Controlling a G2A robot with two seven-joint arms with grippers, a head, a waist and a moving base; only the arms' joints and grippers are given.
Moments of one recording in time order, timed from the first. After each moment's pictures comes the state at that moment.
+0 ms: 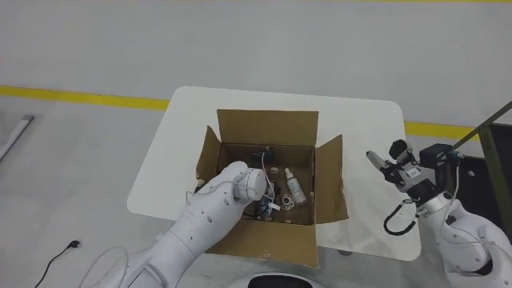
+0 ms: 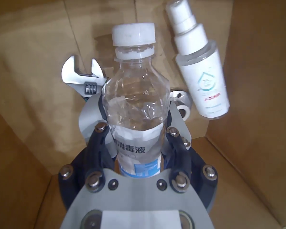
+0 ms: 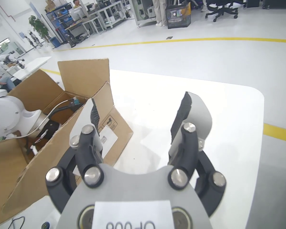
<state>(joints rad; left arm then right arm) 0.70 -1.52 -0.68 -1.00 0.68 0.32 -0.96 -1.61 -1.05 1.78 -1.86 -0.69 -0.45 0.30</state>
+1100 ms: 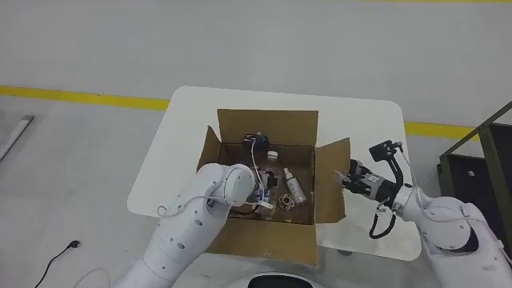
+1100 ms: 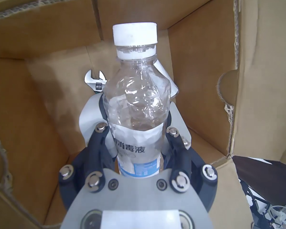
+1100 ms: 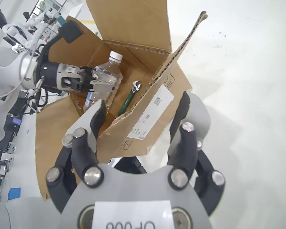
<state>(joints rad) 0.89 -1.41 -0.92 -1.53 0.89 0.32 -1.13 -1.45 -1.02 1.59 -1.81 -0.40 -0.32 0.79</state>
